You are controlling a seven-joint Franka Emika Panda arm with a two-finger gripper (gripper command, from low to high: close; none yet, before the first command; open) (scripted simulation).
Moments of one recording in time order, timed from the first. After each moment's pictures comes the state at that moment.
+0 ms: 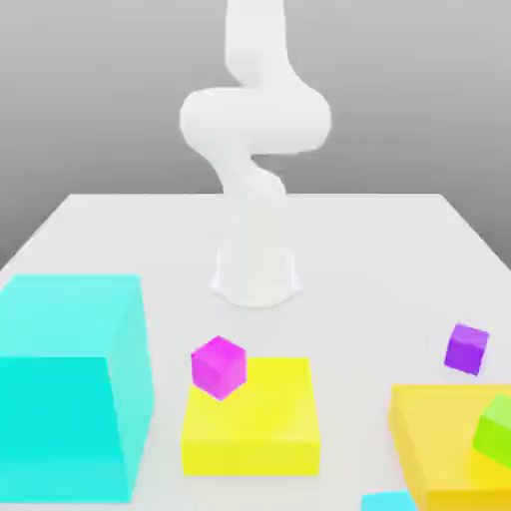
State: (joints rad) arm 0.06 -0.72 -0.05 -2.29 0.03 2.31 0.69
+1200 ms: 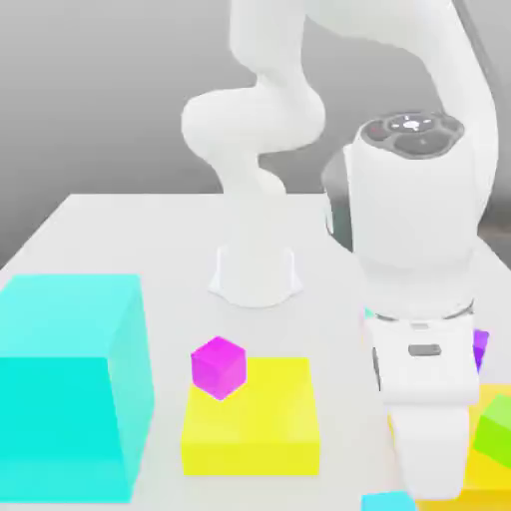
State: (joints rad) arm 0.44 0.32 -0.18 -2.21 0.25 2.56 -0.69
